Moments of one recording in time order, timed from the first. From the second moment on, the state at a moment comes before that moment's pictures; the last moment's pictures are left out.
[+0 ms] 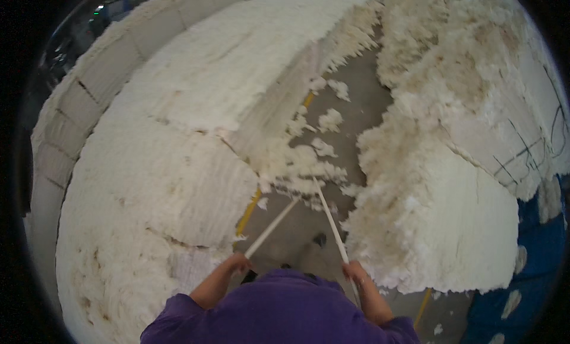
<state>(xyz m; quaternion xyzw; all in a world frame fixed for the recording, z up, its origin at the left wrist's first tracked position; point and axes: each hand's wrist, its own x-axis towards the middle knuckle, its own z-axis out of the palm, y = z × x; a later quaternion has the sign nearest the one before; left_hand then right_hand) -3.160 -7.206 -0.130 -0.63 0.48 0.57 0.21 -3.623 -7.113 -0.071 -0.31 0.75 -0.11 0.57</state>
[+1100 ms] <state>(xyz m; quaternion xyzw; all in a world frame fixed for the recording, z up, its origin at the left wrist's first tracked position) -3.306 -7.572 0.058 -0.71 0.28 0.65 0.07 -3.818 -7.742 -0.014 -0.57 0.72 0.08 0.39</state>
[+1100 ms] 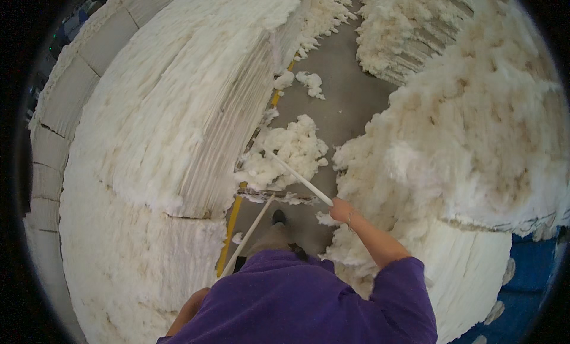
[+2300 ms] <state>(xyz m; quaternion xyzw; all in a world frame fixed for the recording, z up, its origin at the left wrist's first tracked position) -3.519 -8.004 0.026 -0.68 0.41 0.60 0.09 -4.017 -7.865 0.076 -0.20 0.75 -0.24 0.58</state>
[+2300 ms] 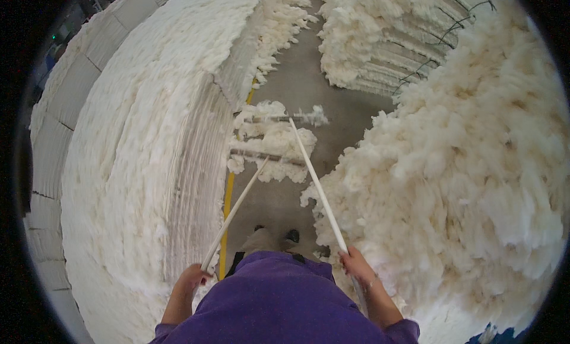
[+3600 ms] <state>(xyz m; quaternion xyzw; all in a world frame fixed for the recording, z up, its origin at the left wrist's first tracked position) -3.582 -8.406 -0.024 -0.66 0.45 0.59 0.10 -4.025 -8.201 0.064 -0.04 0.77 -0.27 0.57</state>
